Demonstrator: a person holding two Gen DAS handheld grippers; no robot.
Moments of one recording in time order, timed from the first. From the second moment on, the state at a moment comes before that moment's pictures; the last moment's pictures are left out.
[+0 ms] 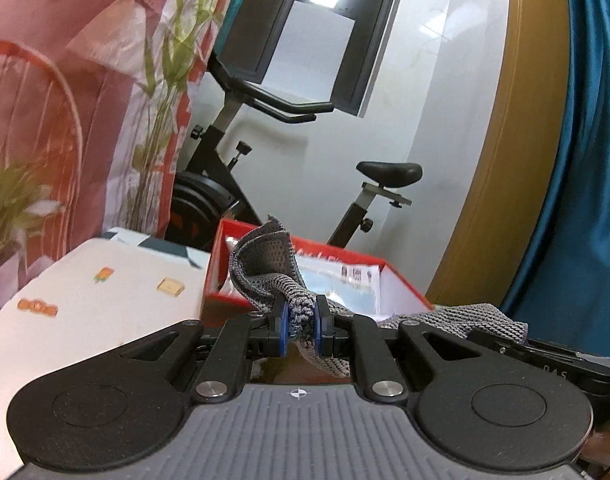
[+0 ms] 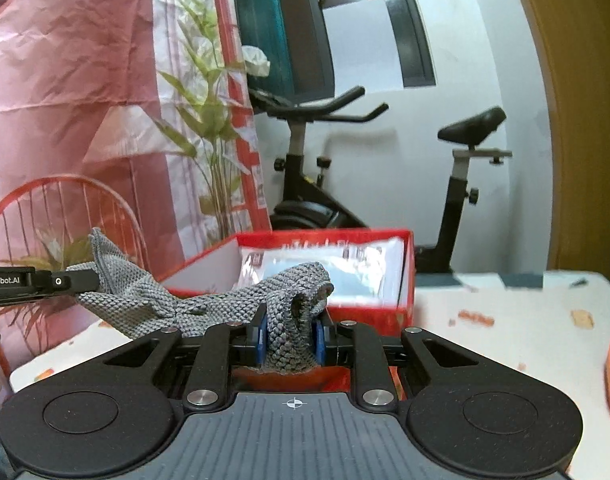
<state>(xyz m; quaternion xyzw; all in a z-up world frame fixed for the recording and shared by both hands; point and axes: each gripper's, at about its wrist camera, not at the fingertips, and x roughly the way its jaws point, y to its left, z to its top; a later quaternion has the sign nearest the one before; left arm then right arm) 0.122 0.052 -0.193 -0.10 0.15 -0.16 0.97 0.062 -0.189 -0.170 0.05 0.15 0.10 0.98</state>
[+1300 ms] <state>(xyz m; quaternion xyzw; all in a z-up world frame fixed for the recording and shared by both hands) 0.304 0.024 -0.179 -0.06 0.31 -0.19 0.93 0.273 -0.184 -0.168 -0.06 0.44 0.12 0.89</state>
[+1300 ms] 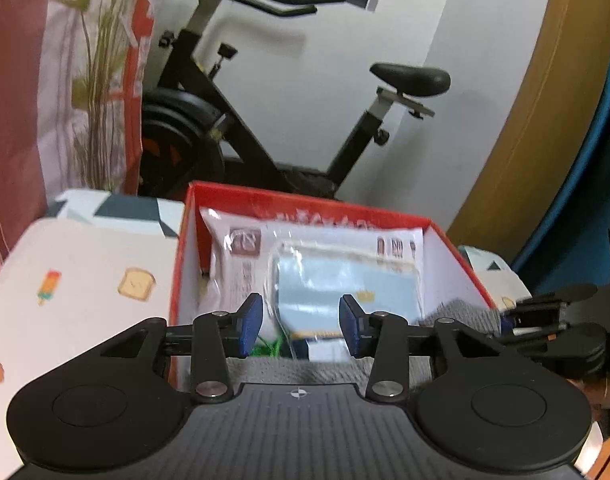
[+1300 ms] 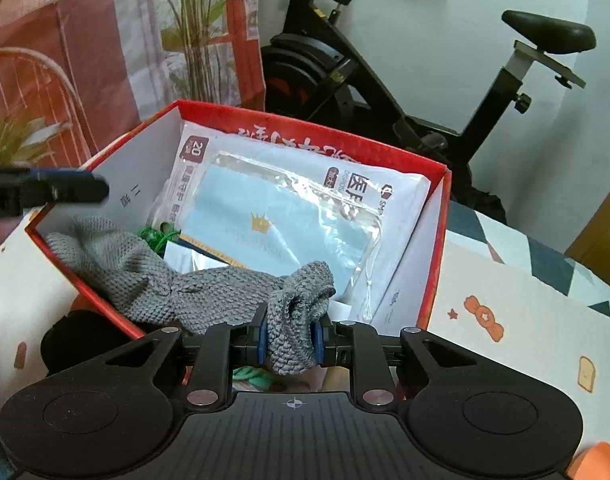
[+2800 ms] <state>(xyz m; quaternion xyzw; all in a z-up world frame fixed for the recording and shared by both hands) 0.183 0.033 -0.197 -0.03 0.28 -0.17 0.94 0.132 -0.194 -0.156 0.03 0.26 0.09 0.96</state>
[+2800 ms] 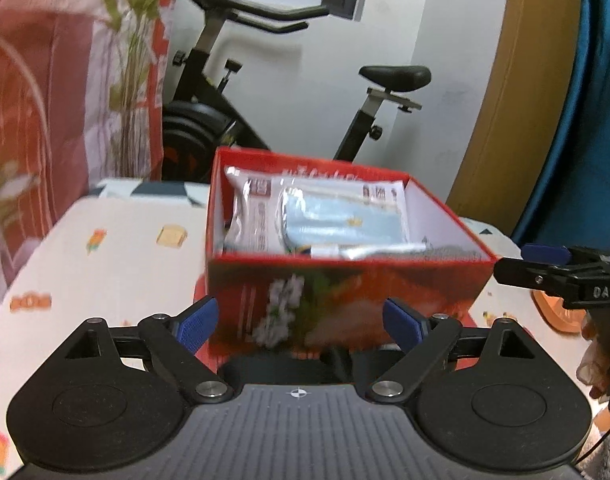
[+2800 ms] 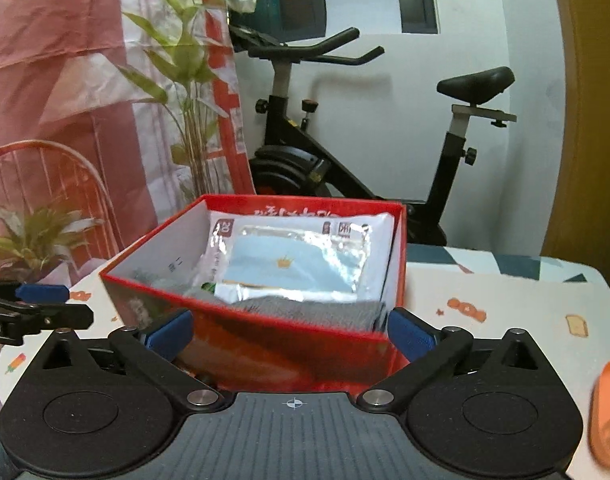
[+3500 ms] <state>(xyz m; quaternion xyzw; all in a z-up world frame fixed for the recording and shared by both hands) 0.197 0.054 -0.254 -0.06 0.35 -0.14 0.93 0.122 -0.166 -0.258 0.04 0.31 0.07 0.95</state>
